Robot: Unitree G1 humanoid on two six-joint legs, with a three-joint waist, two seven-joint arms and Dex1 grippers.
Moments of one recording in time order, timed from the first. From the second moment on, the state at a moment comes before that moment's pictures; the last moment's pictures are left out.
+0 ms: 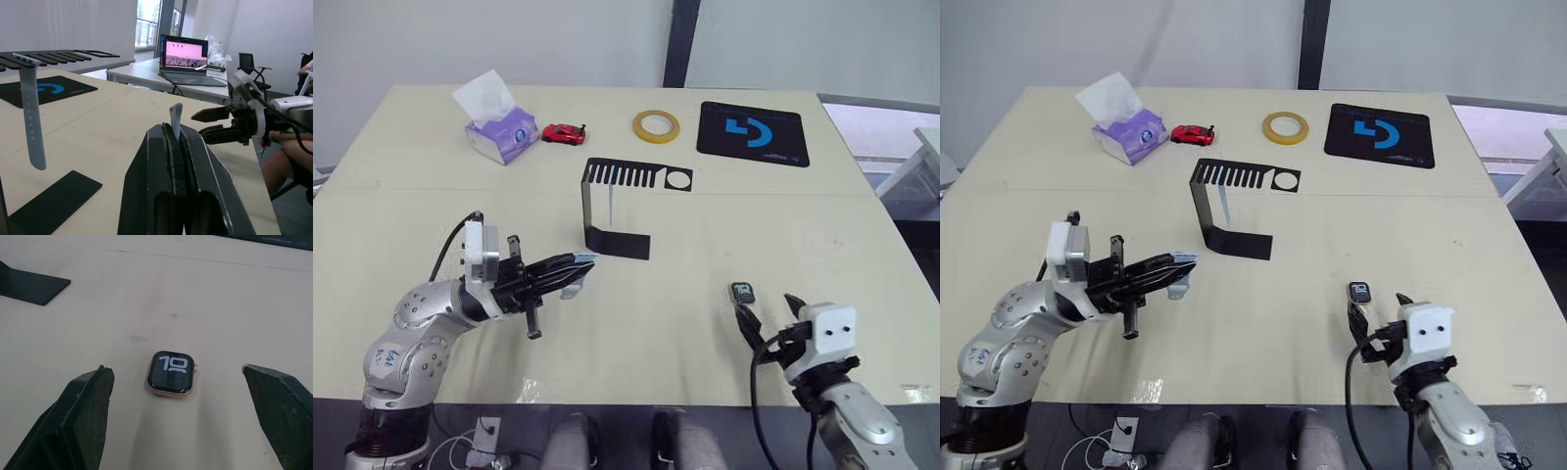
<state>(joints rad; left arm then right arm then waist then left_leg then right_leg) -0.19 0.57 0.19 -0.38 -0.78 0.43 -0.96 0.35 -0.25 -0.15 -0.71 0.25 0.48 0.22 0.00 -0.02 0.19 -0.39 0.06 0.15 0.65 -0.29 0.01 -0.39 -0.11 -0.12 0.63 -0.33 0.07</state>
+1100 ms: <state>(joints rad) -0.24 0.56 0.14 -0.39 -0.86 0.54 -0.93 0.16 -0.15 -0.05 -0.58 0.18 0.62 0.07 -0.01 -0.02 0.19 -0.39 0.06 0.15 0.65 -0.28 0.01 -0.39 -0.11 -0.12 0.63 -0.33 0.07</state>
